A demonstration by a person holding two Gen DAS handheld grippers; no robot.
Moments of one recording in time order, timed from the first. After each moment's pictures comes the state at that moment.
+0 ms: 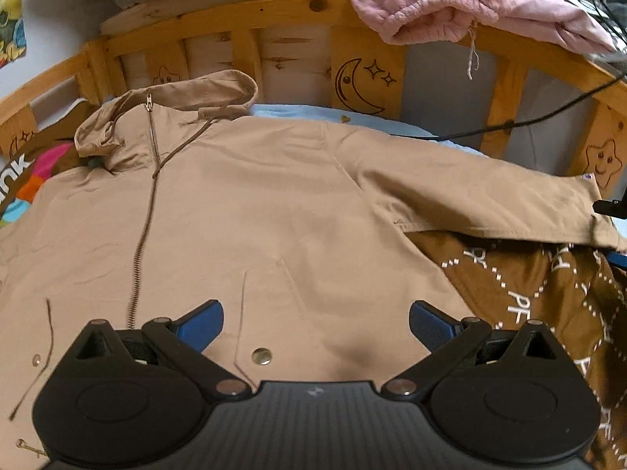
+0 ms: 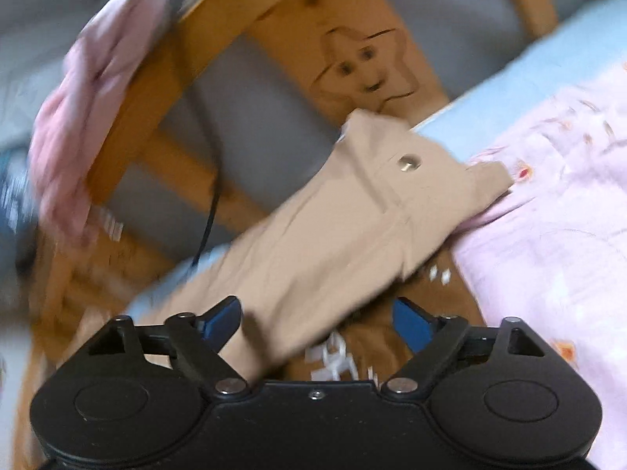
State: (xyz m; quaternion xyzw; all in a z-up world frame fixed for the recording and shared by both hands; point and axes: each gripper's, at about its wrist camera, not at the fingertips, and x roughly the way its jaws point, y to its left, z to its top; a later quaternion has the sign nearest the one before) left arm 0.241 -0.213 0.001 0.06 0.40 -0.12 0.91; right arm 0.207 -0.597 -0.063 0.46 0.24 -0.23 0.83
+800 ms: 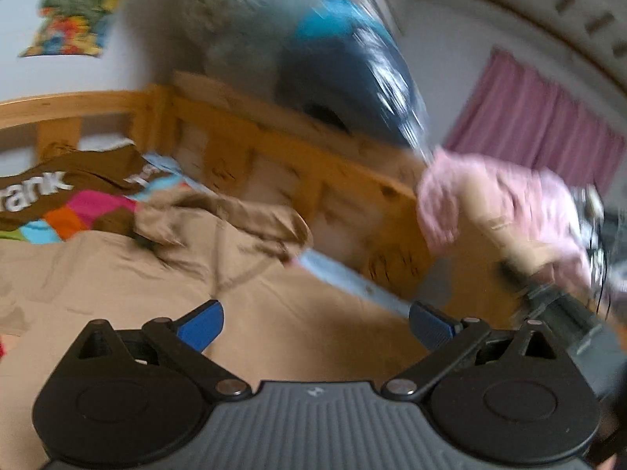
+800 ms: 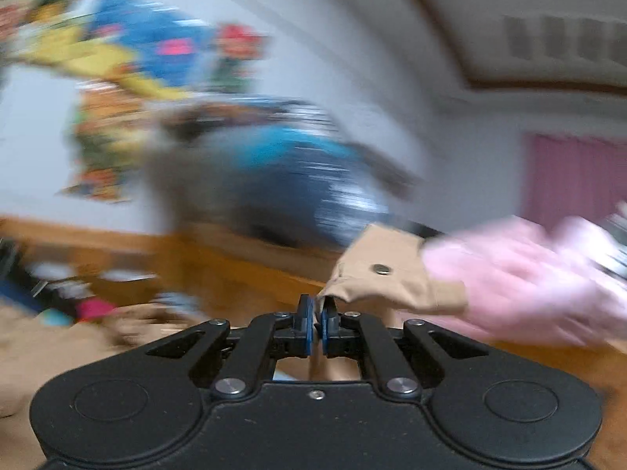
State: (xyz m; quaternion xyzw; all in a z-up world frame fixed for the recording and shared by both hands) left arm 0.264 -0.039 0.123 -0.15 0.26 -0.13 0.94; right arm 0.276 -0.295 0.084 -0.10 0.01 0.11 0.99
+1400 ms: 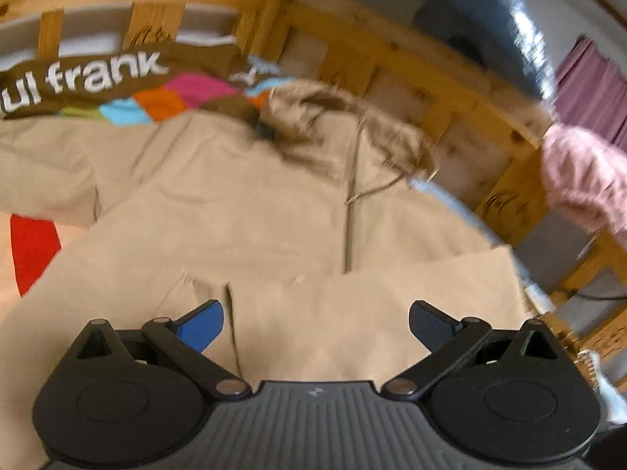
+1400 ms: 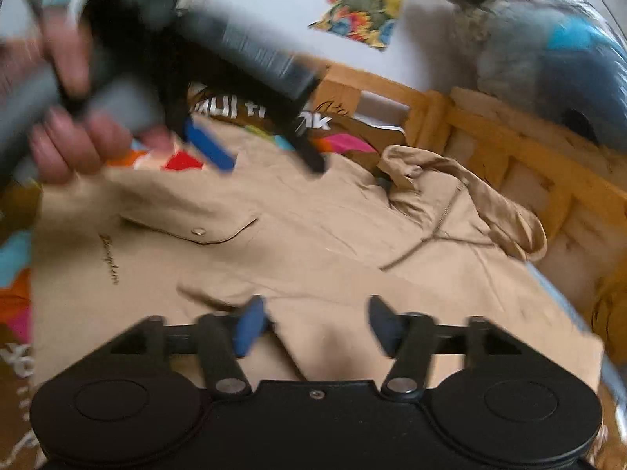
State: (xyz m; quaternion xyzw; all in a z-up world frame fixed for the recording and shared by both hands) left arm 0.301 0.052 0.002 -0.16 0.40 -0.04 0.90; right arm 0.223 -0.192 -0.020 -0.18 0.22 0.32 0.90
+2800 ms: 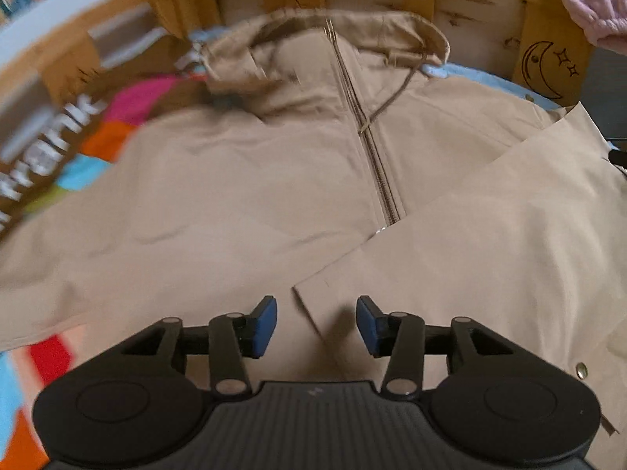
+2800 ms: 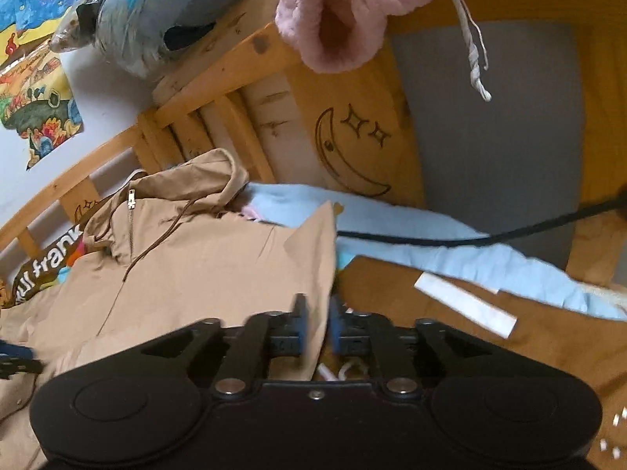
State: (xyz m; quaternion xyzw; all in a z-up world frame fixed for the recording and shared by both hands) left arm 0.382 0.001 -0.040 0.07 0.48 -0.08 0.87; right arm 0.386 -0.439 -0.051 0.15 0.32 0.11 0.93
